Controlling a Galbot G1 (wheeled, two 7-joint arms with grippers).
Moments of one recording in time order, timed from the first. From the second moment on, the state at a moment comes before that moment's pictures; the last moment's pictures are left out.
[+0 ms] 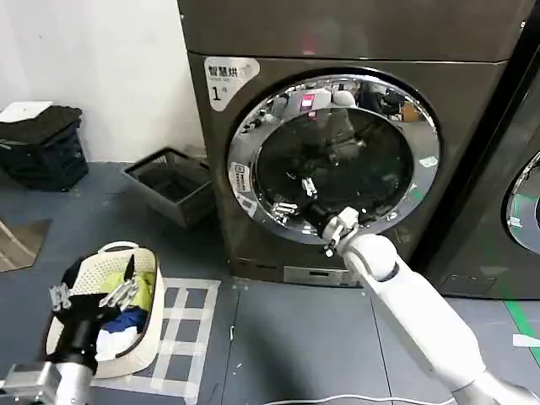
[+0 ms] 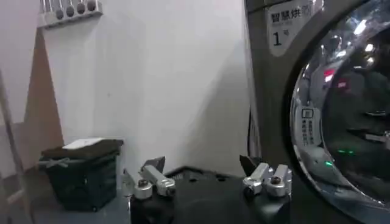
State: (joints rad) left arm 1.69 -1.44 -0.76 -2.57 -0.13 0.38 -0.09; right arm -0.47 1.14 -0.10 1.49 0.47 0.01 -0.26
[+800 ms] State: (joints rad) left arm 1.68 -1.44 -0.76 -2.57 -0.13 0.38 -0.09; right arm -0.38 1.19 -0.18 1.39 0.48 0.01 -0.33
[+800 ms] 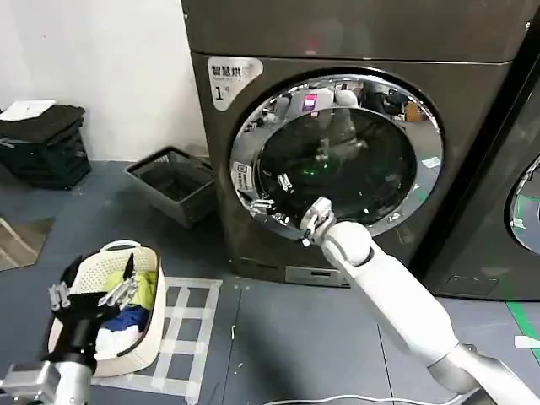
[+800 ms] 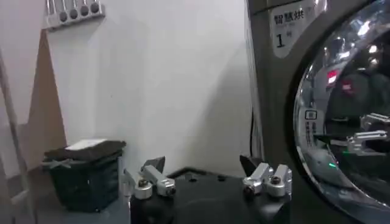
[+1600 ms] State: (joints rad) left arm 1.68 -1.43 -0.76 -2.57 -0.13 0.38 -0.09; right arm -0.36 1.17 -0.22 1.40 0.52 0.10 -0.52
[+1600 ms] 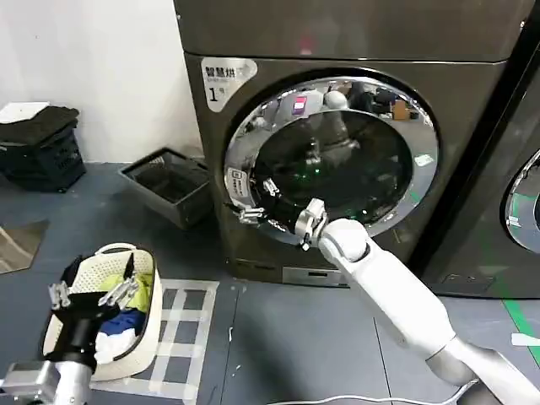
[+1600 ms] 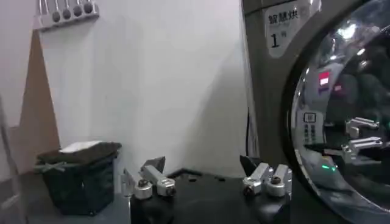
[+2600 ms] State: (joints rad) left arm 1.58 -1.11 -0.86 -2.39 -0.21 0.09 0.10; right arm -0.40 1.02 -0.20 1.51 0.67 0.22 -0.83
